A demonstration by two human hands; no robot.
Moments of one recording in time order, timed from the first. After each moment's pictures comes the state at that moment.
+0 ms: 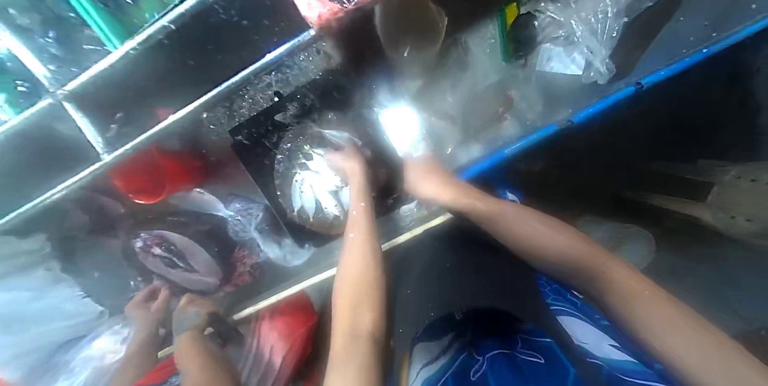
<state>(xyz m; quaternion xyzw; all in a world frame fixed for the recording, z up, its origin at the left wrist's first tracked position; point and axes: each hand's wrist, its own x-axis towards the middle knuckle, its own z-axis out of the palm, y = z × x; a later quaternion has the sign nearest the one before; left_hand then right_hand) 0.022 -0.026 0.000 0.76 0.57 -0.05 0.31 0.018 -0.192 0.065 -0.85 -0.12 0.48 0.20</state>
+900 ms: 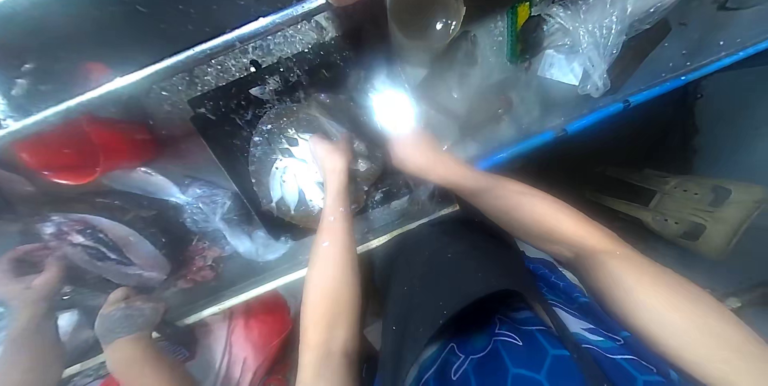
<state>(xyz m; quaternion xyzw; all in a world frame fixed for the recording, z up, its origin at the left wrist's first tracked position) 0.017 0.018 -0.002 0.80 0.49 -0.18 0.31 0.061 -0.161 0.023 -0.88 -0.25 0.37 0.14</state>
